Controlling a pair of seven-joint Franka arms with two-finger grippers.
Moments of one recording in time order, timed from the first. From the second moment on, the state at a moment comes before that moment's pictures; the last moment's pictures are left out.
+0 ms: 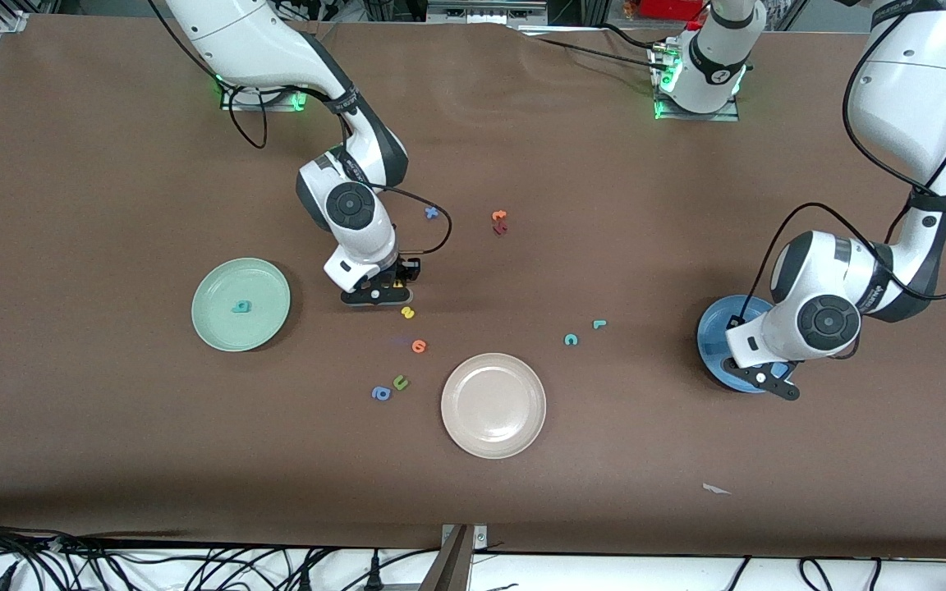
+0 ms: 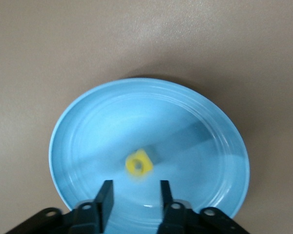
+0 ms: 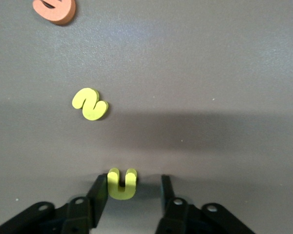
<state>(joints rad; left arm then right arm) 0.18 0.66 -0.27 -1.66 0.44 2.08 0.19 0.55 0.60 0.06 -1.92 -0.05 2.50 0.58</state>
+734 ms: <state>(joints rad) 0.12 0.67 -0.40 -1.65 0.29 2.08 -0.10 0.55 0.49 -0.06 -1.89 -0.06 2.28 0.38</state>
